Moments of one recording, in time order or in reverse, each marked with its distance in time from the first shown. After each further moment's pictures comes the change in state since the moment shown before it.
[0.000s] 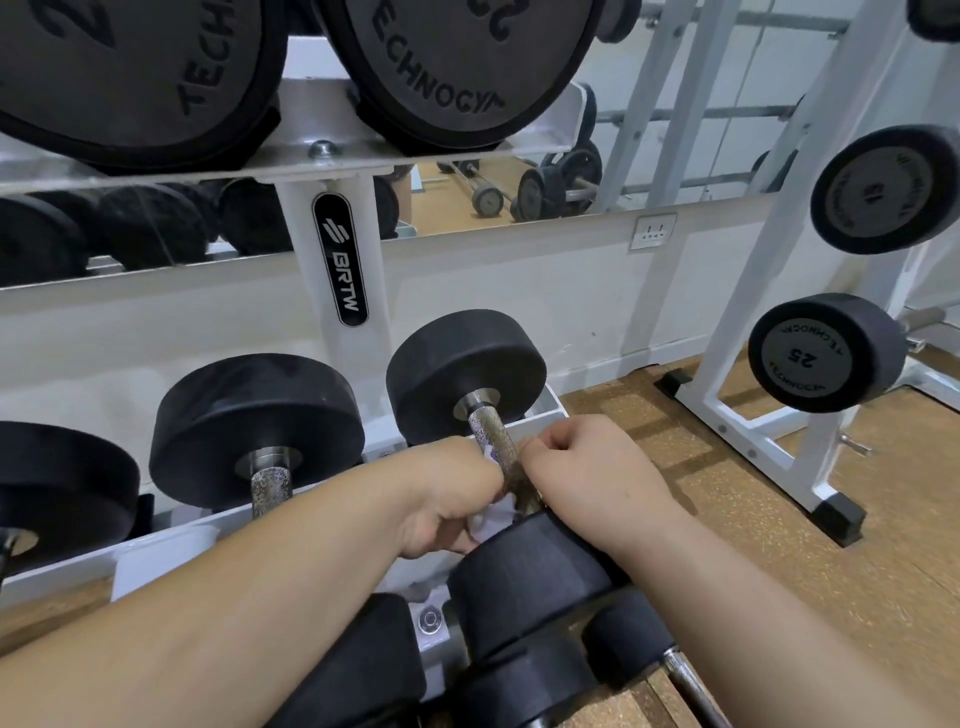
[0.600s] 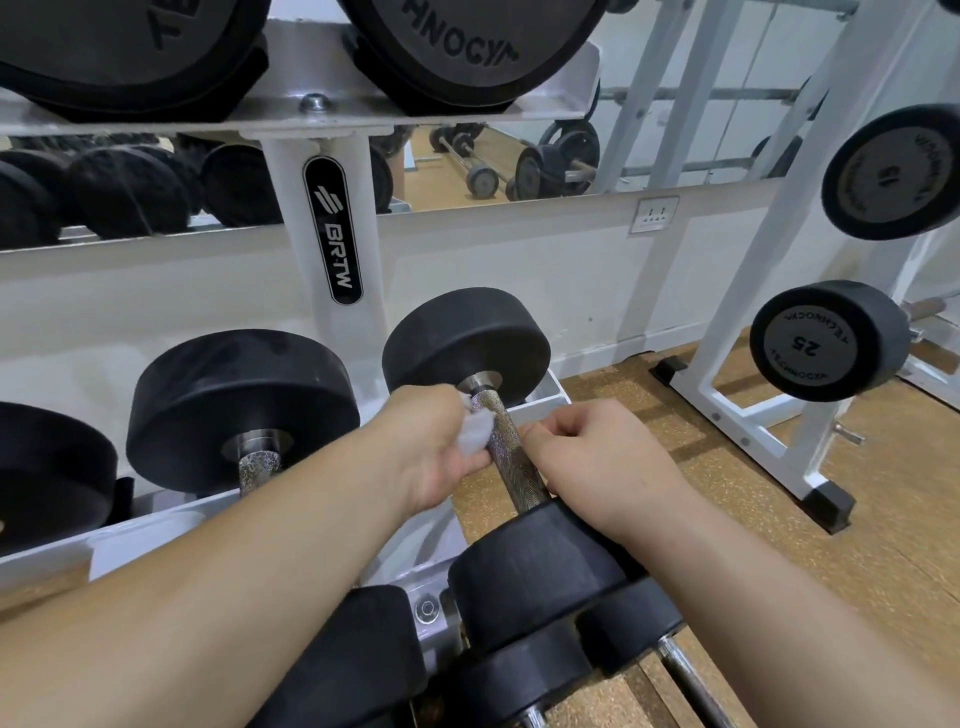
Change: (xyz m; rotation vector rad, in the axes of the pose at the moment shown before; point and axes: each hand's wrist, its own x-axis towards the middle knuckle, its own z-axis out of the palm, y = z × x) left_hand 0.027 0.015 -0.014 -0.617 0.284 0.000; right_hand 0.004 0.001 0.001 -0.015 -0.002 0.008
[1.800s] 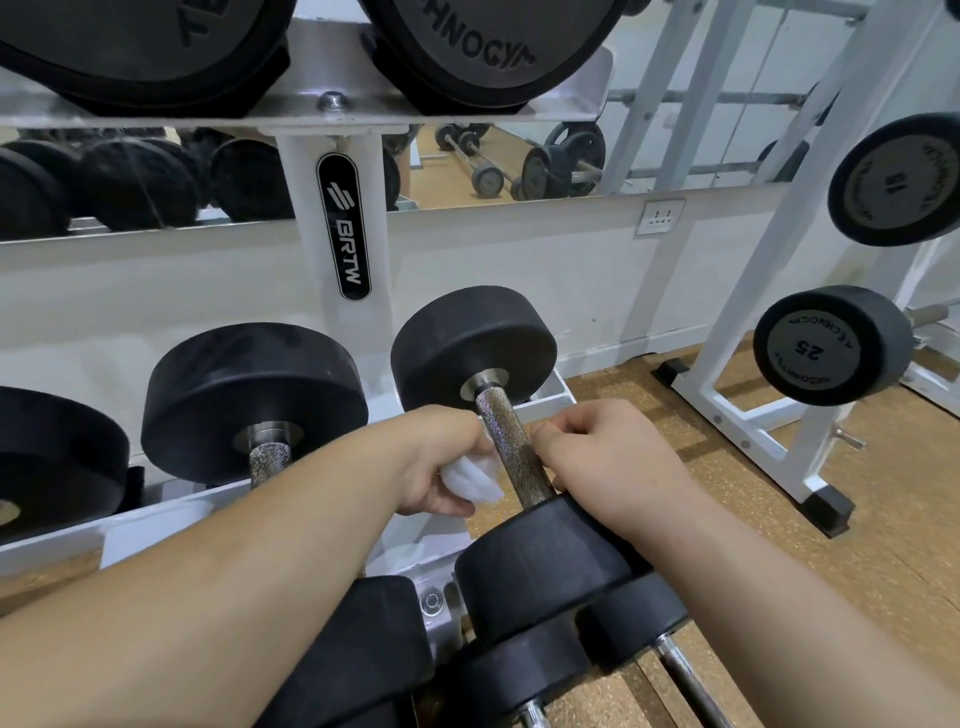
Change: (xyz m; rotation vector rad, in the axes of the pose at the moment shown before) left_hand 0.002 -0.007 -0.014 0.533 -0.123 -0.161; right_hand 0.001 0.003 0.000 0.001 -0.008 0.016
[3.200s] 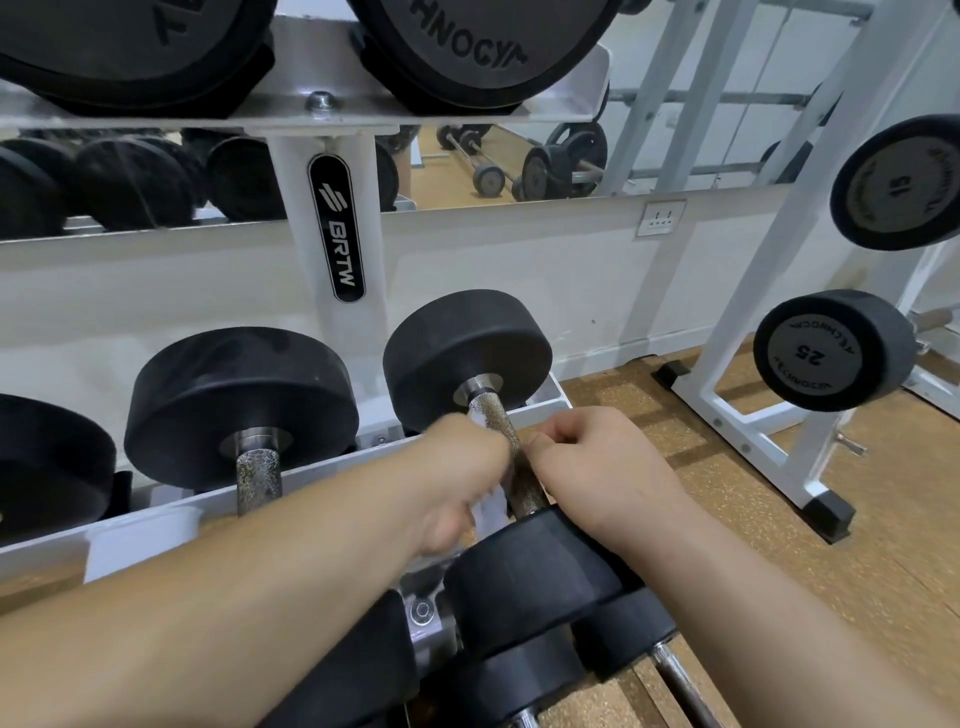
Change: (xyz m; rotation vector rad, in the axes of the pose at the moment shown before) left_hand -0.026 0.001 0.032 -0.250 0.059 0.168; right_hand 0.002 -0.002 -0.001 -0.002 -0.020 0.004
